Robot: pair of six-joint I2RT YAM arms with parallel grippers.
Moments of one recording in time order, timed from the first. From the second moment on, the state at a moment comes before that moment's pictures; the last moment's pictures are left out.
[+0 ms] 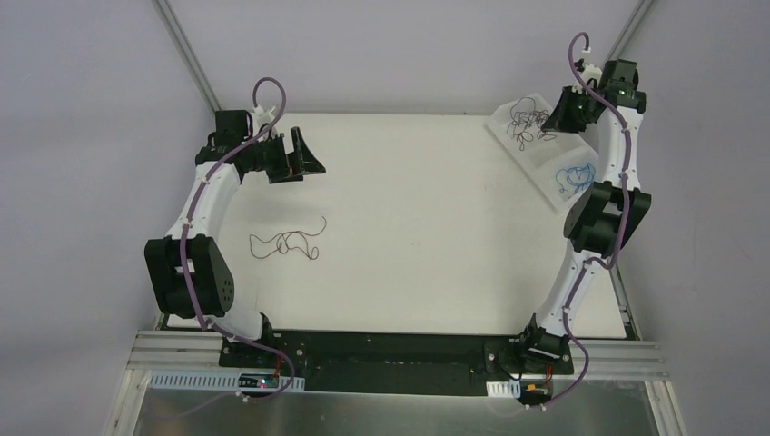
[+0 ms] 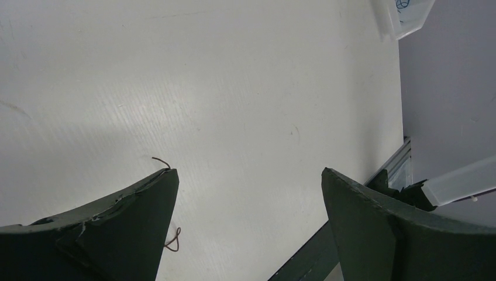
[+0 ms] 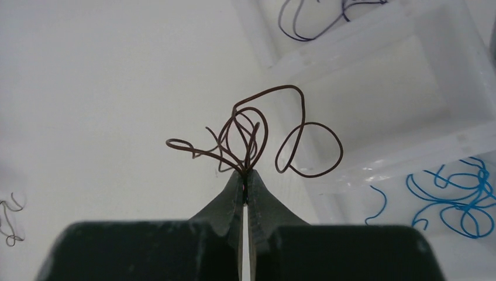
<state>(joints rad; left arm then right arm) 0.07 1.53 1.31 -0.57 0.76 -0.24 -0.24 2.15 2.27 -1.00 -0.51 -0.07</state>
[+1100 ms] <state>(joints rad) 0.07 1.60 1.41 -0.74 0.71 -0.08 -0.33 2.34 2.30 -0.79 -0.33 0.00</state>
